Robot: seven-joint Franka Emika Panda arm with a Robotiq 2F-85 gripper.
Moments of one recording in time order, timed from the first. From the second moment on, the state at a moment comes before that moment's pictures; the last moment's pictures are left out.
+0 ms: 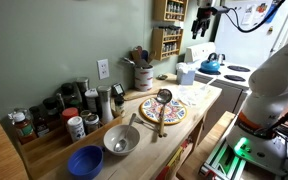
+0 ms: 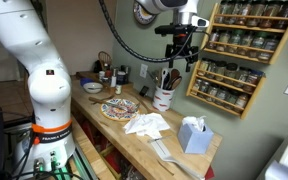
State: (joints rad) arm -0.18 -0.41 -0.24 -2.14 -0.17 1.90 -0.28
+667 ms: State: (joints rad) arm -0.21 -0.20 -0.40 -1.90 0.28 1.90 -0.22
